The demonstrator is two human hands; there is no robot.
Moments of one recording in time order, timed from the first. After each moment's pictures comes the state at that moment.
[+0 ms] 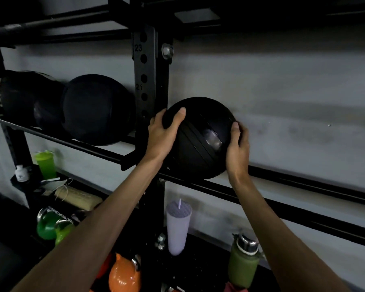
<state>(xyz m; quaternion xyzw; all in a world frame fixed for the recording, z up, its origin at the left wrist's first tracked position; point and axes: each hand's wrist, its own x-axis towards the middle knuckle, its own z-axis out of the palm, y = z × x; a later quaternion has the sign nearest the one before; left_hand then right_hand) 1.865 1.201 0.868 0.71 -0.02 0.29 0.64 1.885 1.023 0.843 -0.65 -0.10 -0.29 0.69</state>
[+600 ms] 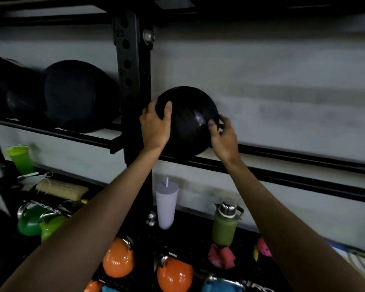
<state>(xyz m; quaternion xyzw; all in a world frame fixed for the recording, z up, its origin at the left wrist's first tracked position) 1.854 1.178 0.850 0.76 0.00 0.37 0.53 1.844 0.997 0.831 -0.77 -0.08 -0.28 0.56</state>
